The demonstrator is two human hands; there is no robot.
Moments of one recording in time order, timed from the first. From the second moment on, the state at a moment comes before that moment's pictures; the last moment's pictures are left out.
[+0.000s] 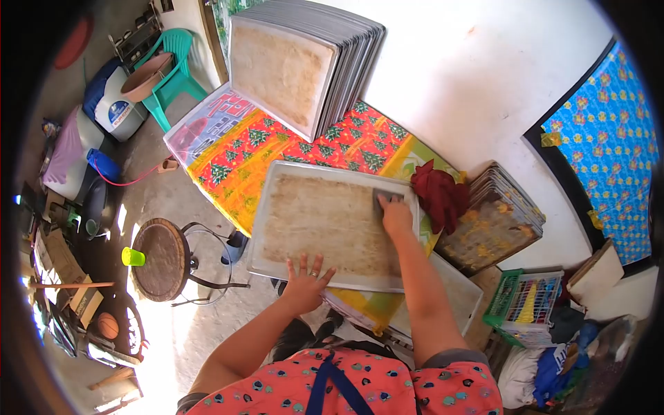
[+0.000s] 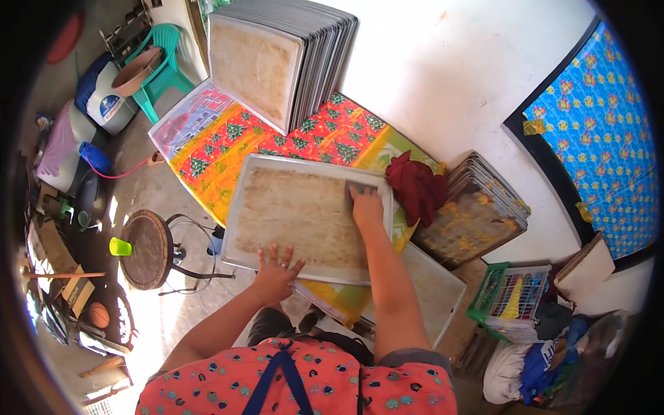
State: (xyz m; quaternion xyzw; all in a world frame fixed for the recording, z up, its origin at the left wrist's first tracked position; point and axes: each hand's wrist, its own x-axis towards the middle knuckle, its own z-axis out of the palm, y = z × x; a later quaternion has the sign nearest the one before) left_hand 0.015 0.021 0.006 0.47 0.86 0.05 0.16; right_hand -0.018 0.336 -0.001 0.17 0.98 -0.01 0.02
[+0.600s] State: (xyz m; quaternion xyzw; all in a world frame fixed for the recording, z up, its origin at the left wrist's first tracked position) left_hand 0.013 0.023 -0.007 0.49 0.86 0.05 0.15; right_hand -0.050 0.305 -0.014 0.14 0.99 -0.02 0.05
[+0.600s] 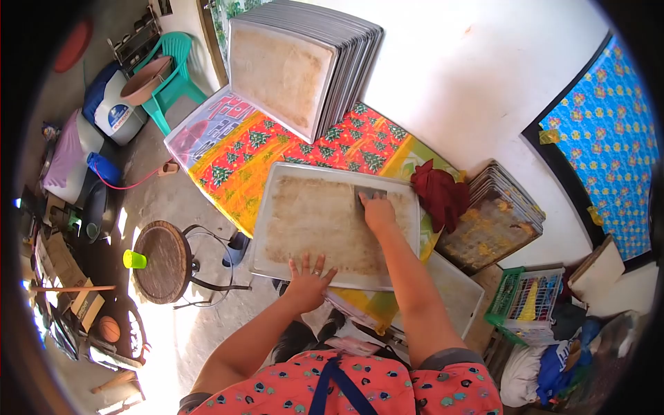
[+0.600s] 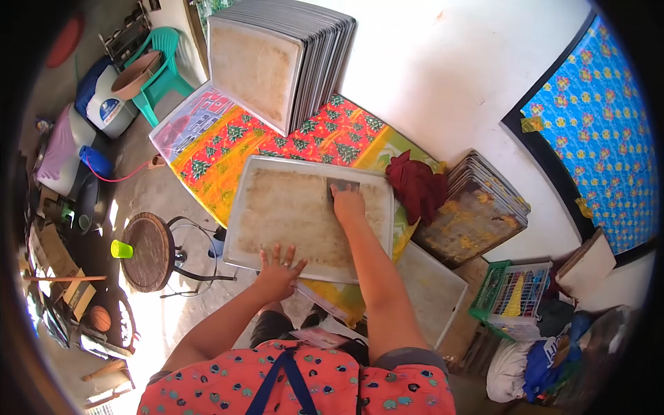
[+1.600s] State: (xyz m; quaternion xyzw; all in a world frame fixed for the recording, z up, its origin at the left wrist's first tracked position) left_hand 0.019 -0.020 0.006 0.46 0.88 0.01 0.08; right_hand 0.115 0.158 0.023 0.00 1.00 -0.01 -0.05
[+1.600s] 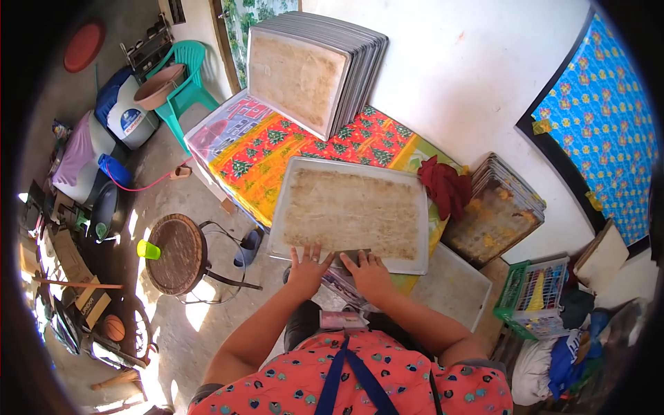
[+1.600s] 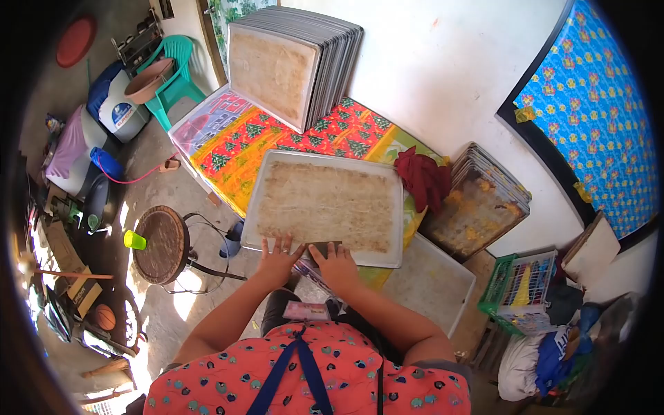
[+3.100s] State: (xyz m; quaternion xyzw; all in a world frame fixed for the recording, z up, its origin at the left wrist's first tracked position) left_hand 0.012 -0.017 -0.009 0.44 0.88 0.03 0.14; right_hand 0.016 0.248 0.015 0.15 0.99 0.05 0.07
